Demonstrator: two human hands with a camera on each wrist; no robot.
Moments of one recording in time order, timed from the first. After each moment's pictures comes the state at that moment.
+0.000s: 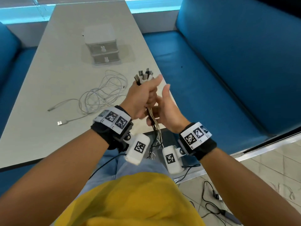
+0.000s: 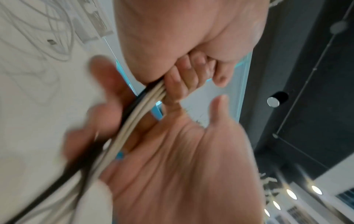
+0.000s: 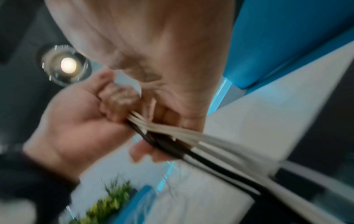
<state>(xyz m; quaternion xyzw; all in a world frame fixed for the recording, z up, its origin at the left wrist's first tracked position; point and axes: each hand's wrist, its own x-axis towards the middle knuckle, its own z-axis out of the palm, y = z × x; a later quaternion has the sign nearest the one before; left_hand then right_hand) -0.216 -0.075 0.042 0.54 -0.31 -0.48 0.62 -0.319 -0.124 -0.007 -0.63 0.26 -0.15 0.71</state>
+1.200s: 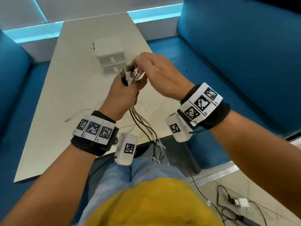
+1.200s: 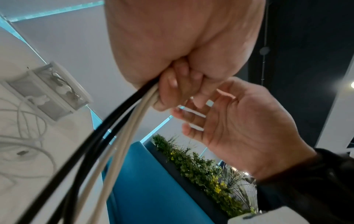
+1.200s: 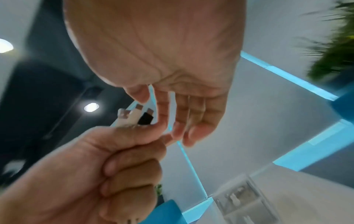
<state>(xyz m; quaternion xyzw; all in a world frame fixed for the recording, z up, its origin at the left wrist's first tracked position) -0.162 -0.034 0.079 0.63 -0.39 -0.30 0.60 -0.258 -0.124 0.109 -0.85 0.21 -0.27 0.39</state>
